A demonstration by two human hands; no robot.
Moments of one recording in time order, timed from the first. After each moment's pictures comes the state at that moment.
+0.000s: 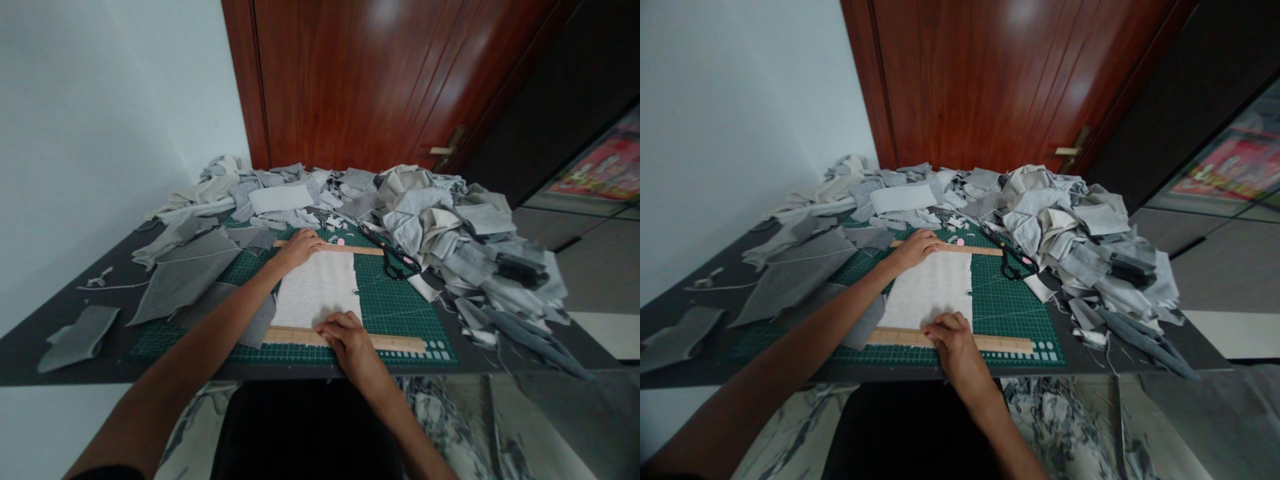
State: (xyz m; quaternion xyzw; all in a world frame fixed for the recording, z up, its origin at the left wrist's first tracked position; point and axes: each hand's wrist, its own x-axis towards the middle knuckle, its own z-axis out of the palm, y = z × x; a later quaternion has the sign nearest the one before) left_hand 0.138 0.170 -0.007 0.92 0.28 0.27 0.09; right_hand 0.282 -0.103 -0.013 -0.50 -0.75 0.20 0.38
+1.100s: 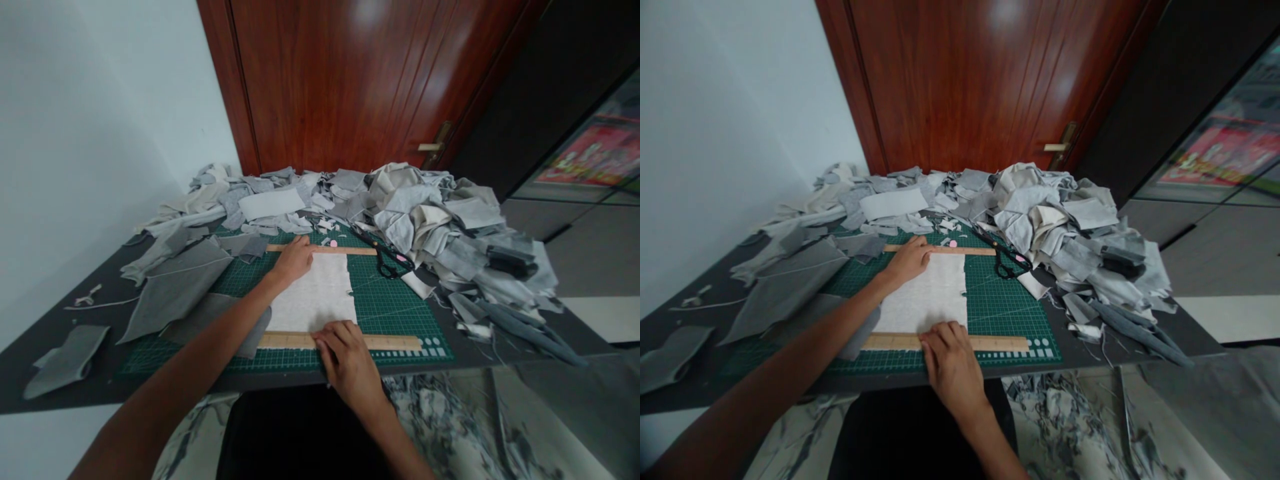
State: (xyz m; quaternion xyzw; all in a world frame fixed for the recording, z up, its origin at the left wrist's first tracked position) left_hand 0.149 0.135 0.006 0.90 0.37 0.22 0.01; right_hand 0.269 -0.123 -0.010 -0.55 -0.74 0.11 0.36
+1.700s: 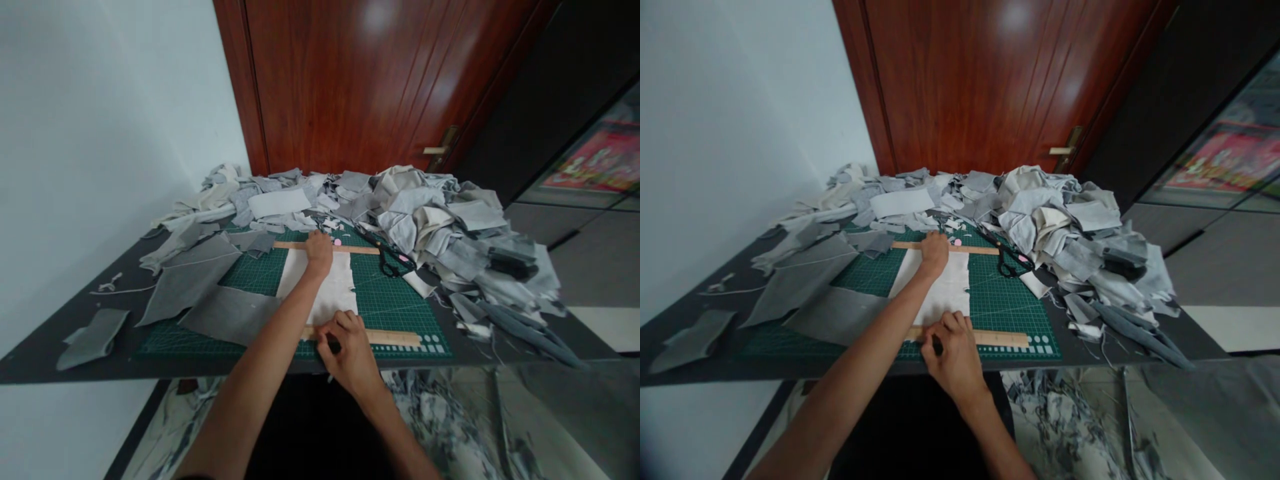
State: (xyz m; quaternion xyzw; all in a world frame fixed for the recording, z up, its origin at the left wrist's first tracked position) left_hand 0.225 0.126 0.012 0.78 0.58 0.22 0.01; right_hand 0.269 -0.119 -0.006 -0.56 -0.73 0.10 0.39
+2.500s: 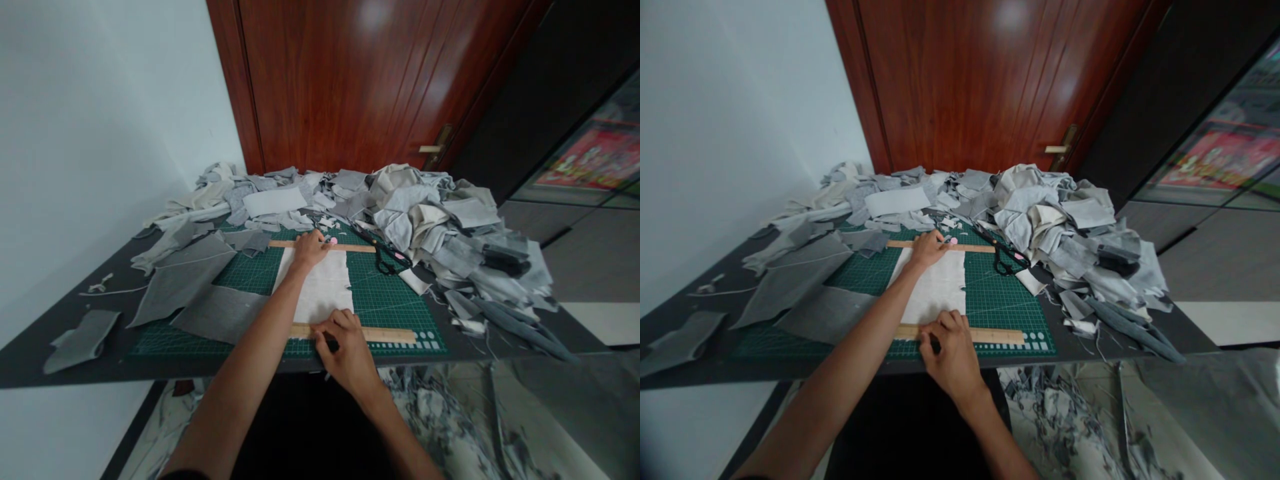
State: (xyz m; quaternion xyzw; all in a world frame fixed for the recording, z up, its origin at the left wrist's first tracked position) left_hand 0.205 0.140 0.004 0.79 0.56 0.24 0.08; right_hand 0.273 -0.120 -0.006 -0.55 -0.73 0.12 0.39
